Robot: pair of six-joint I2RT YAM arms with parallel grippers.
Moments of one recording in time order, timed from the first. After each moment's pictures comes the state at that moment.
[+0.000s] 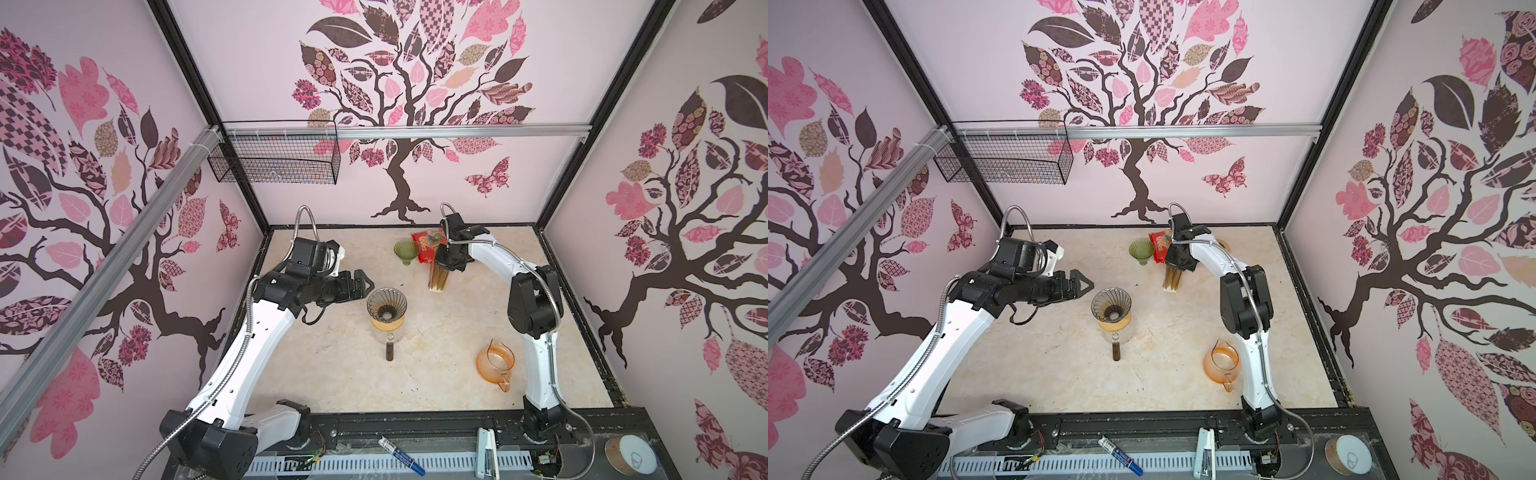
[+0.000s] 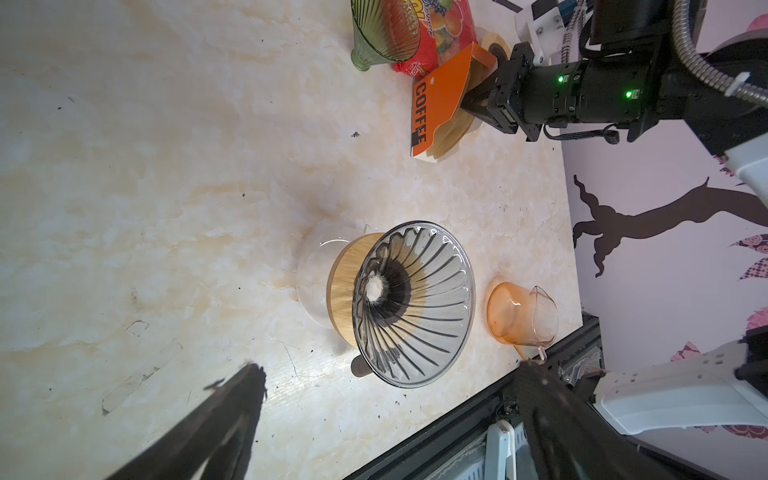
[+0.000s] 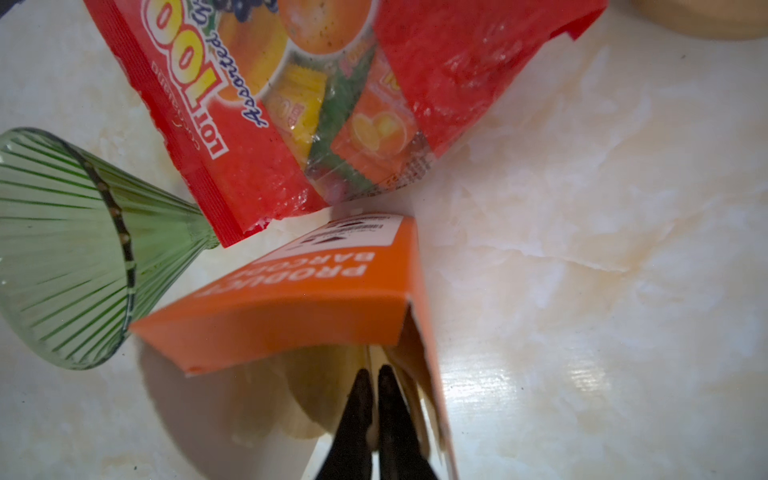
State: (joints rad) left arm -0.31 1.21 1.31 -0.98 0.36 -0.42; right arm 0.35 2.19 1.89 -0.84 -0.01 0.68
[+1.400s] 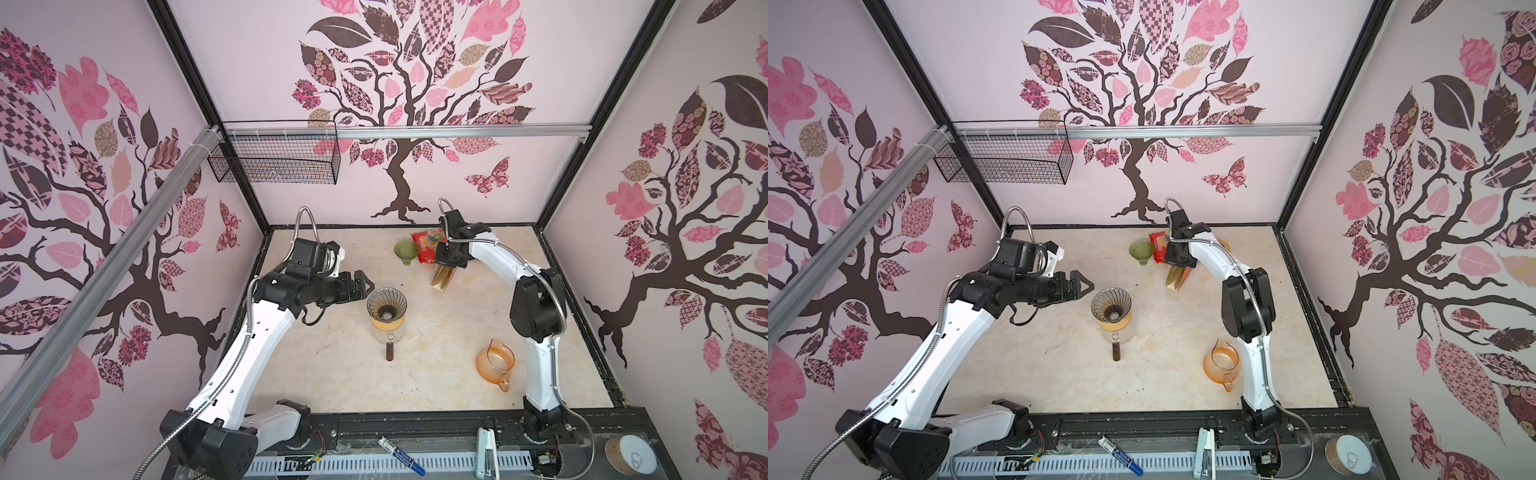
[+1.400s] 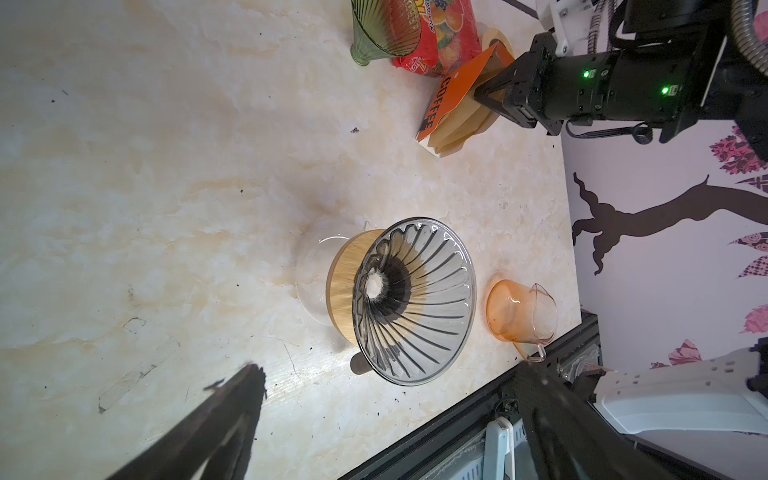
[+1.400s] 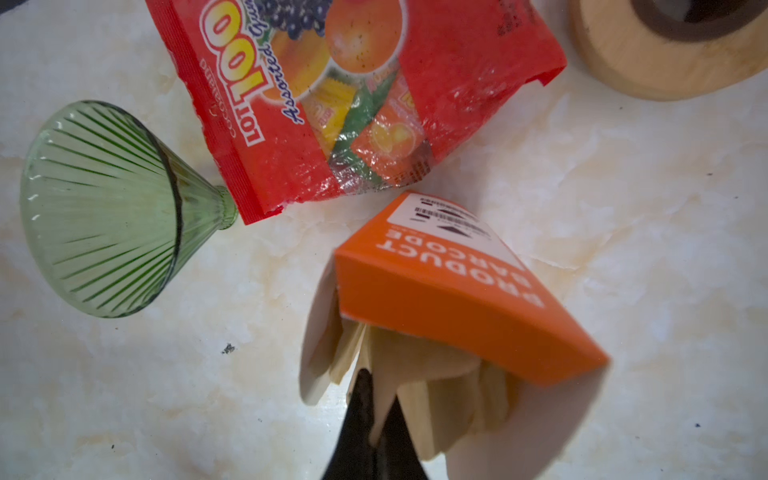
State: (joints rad) left arm -0.31 1.21 1.30 -0.98 0.37 -0.42; right arm 0.38 2.14 1.91 -0.89 0.05 0.60
